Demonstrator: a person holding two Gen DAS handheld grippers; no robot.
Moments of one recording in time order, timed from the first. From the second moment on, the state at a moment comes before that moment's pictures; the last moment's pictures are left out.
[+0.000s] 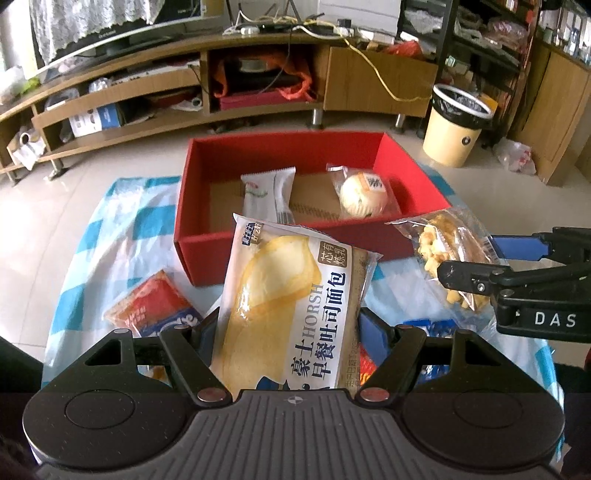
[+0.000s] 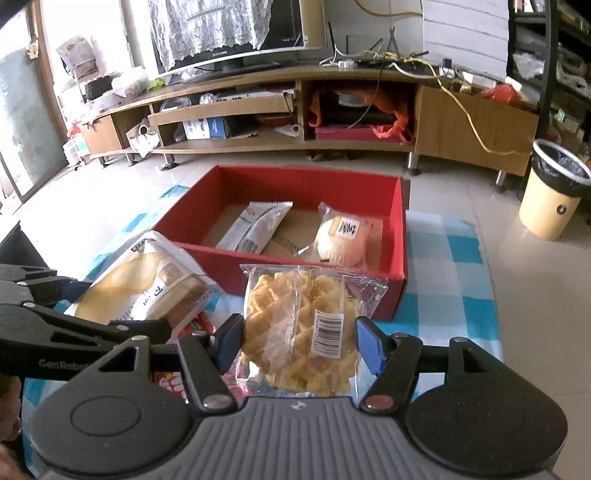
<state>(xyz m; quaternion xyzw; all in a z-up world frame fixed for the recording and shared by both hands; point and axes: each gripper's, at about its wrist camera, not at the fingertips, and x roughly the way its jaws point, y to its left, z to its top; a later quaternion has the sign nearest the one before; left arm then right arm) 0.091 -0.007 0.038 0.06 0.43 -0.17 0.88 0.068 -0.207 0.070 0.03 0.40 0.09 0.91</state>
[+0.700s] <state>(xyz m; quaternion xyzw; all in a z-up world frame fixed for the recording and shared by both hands) 0.110 -0.007 0.070 0.03 0.39 -0.15 0.91 0.084 -0.202 0.104 0.03 0.35 0.08 0.93</state>
